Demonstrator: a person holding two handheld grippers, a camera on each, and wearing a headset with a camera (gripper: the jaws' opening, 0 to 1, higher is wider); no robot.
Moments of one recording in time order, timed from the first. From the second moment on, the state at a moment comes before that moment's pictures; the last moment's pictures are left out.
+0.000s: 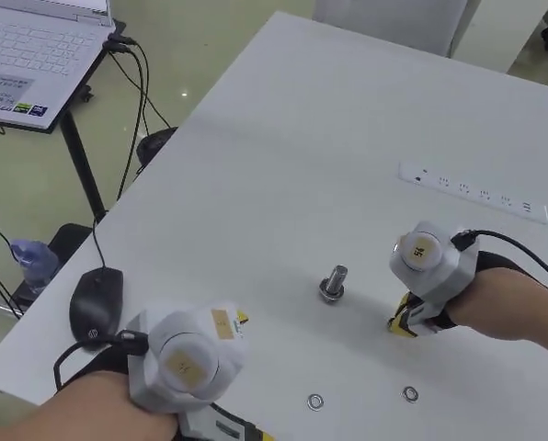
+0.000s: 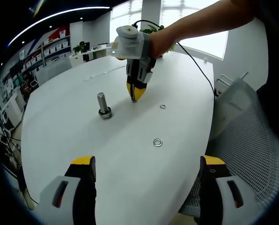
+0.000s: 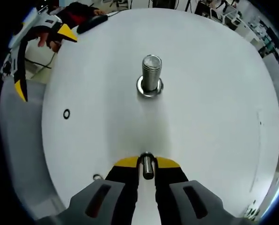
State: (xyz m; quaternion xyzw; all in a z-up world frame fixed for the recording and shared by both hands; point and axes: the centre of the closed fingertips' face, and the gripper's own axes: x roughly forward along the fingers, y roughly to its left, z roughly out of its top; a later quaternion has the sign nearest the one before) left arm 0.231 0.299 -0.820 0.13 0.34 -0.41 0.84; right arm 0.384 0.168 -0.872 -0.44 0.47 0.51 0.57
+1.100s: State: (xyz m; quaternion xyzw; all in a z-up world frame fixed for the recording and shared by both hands) left arm 0.229 0.298 -0.824 0.13 0.35 -0.42 0.83; right arm 0.388 0.169 -0.868 -0.44 0.47 0.52 0.57
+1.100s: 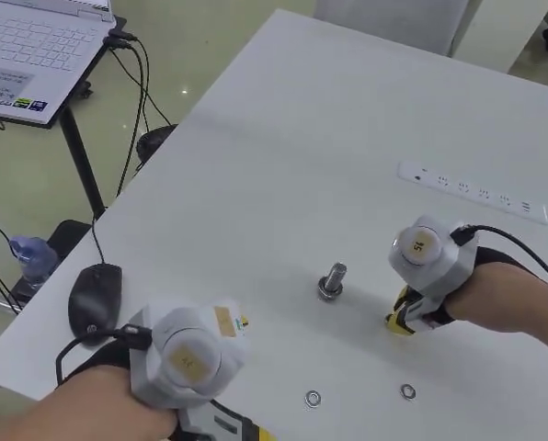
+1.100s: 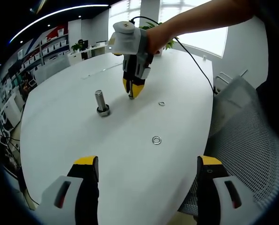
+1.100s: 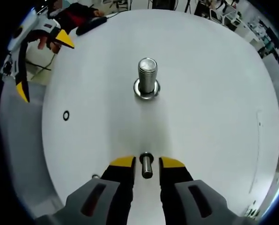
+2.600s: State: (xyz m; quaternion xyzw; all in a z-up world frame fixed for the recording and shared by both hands) left arm 0.237 0.299 -0.807 0.15 0.33 -0.42 0.83; right arm 0.328 0.149 -0.812 -0.41 0.43 0.54 0.59
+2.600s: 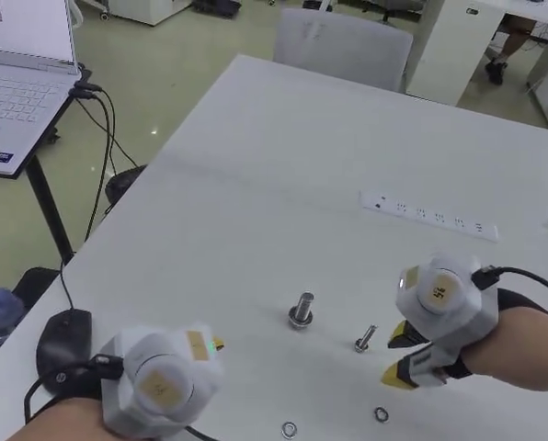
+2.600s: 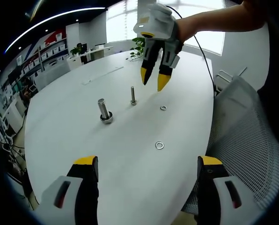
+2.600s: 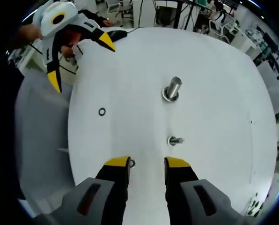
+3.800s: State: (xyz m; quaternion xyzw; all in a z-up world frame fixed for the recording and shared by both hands) left arm 0.226 0.294 -0.813 0.16 0.35 -0.41 0.82; right arm 0.300 0.132 -0.878 -0.41 0.44 0.53 0.59
